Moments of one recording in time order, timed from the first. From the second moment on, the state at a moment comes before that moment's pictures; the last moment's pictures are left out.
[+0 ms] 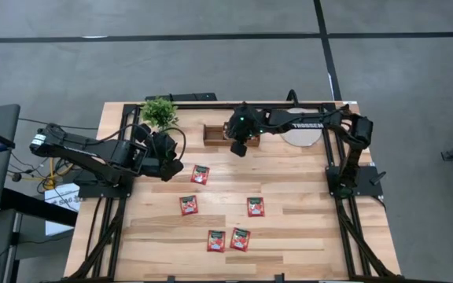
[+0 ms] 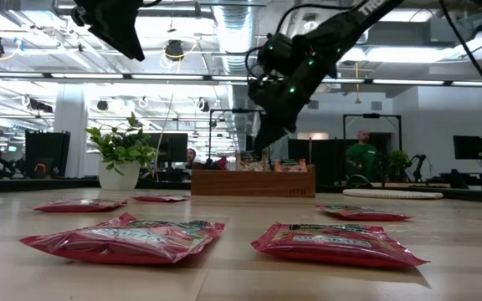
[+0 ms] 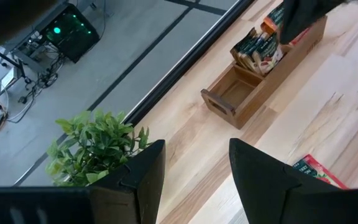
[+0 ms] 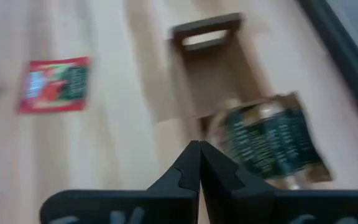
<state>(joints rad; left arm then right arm) -0.22 1.18 1.10 -1.08 -0.93 -0.67 -0.35 1.84 1.28 -0.33 -0.08 -0.11</state>
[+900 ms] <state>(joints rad) -0.22 1.18 1.10 -1.07 -0.92 -0.66 -0.42 1.93 1.31 -0.28 -0.05 -0.13</state>
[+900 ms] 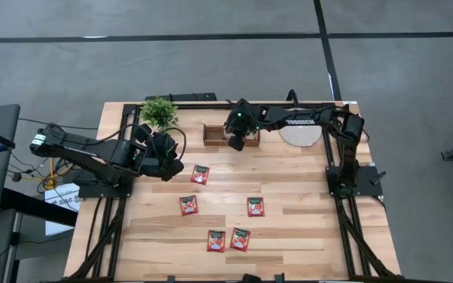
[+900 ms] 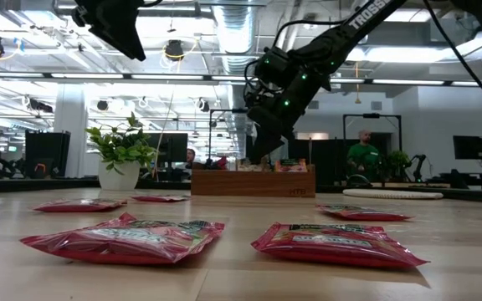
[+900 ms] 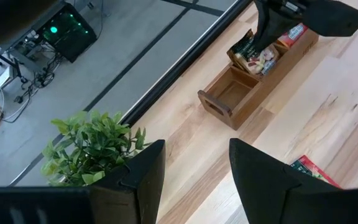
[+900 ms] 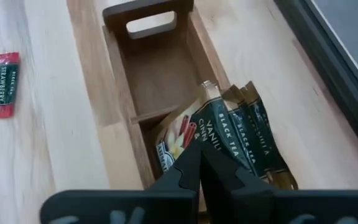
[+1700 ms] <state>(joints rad) -0.22 1.18 1.10 -1.04 -0.92 -0.66 -0.45 1.94 1.38 -0.34 0.00 -0.16</state>
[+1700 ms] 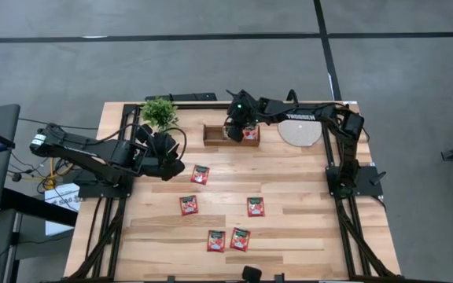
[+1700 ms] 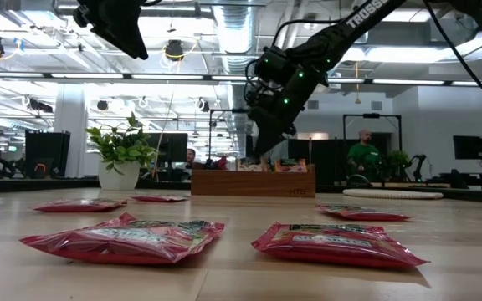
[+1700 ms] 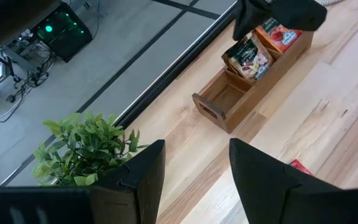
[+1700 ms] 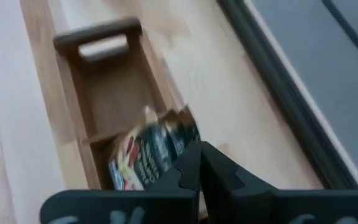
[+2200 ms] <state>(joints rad) -0.22 1.18 1.10 -1.04 -0.92 -0.66 -0.44 1.94 1.37 -0.36 0.03 -0.15</state>
